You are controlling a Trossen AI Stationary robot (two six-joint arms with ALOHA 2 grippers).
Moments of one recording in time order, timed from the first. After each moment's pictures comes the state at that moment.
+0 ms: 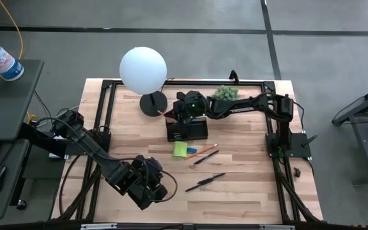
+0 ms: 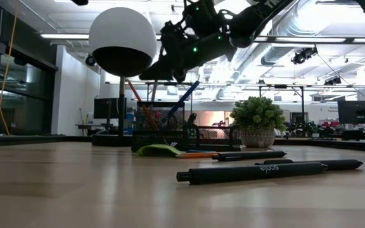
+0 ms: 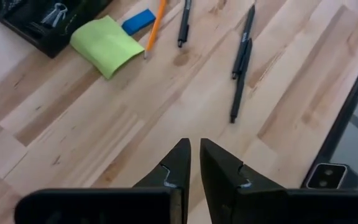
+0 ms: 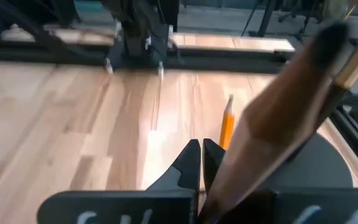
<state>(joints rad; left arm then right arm) -0.59 1.71 1.44 -0.97 -0.55 -1.33 -0.22 1.94 1.29 0.28 -0.19 -0.12</state>
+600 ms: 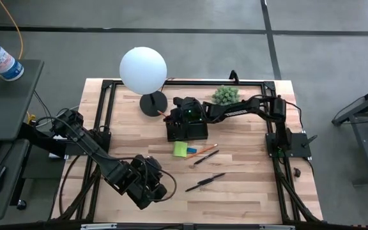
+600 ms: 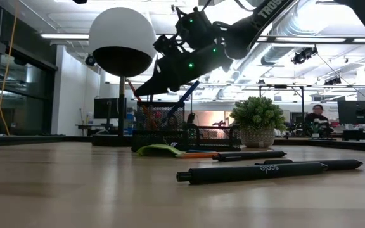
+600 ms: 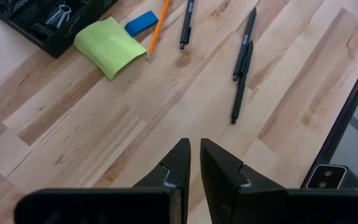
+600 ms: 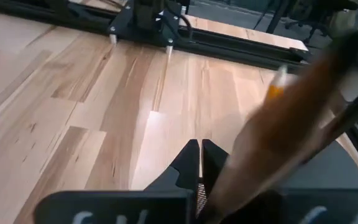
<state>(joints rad) -0.59 1.70 1.44 -0.98 -0.56 -1.34 -0.20 2.03 1.28 0.33 -0.17 -0.27</state>
